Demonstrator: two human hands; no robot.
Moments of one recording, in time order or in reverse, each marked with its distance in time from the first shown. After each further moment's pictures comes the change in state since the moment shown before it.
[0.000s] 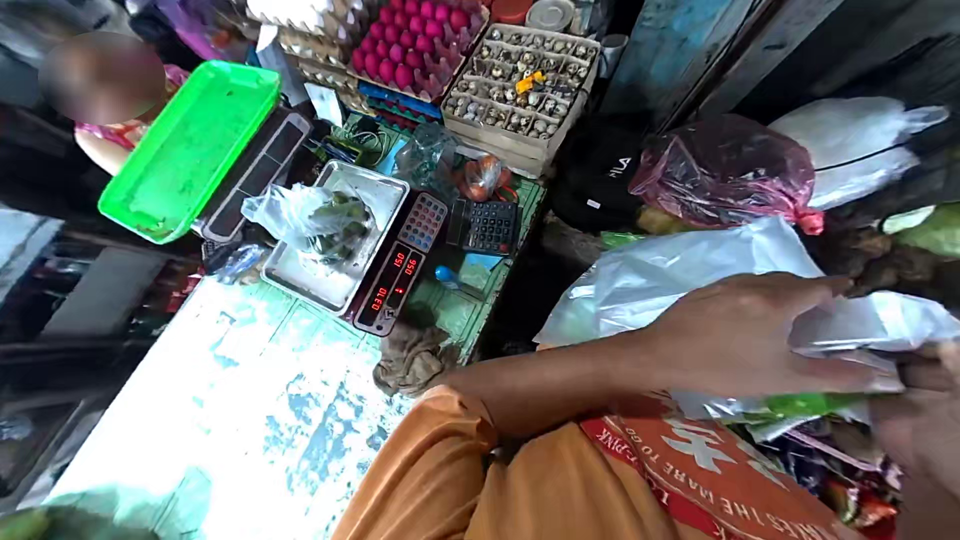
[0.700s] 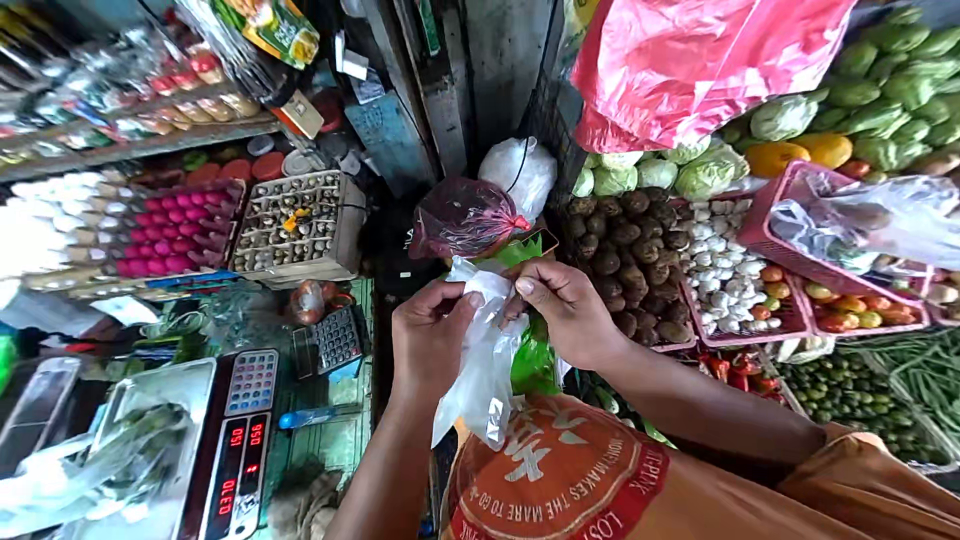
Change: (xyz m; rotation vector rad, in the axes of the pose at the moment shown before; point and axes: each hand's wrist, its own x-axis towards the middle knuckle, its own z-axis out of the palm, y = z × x) left_hand 0.059 0.023 0.058 -0.208 0.392 -0.090; right_hand 0.038 -0.012 -0.061 0.213 -0.139 0.093
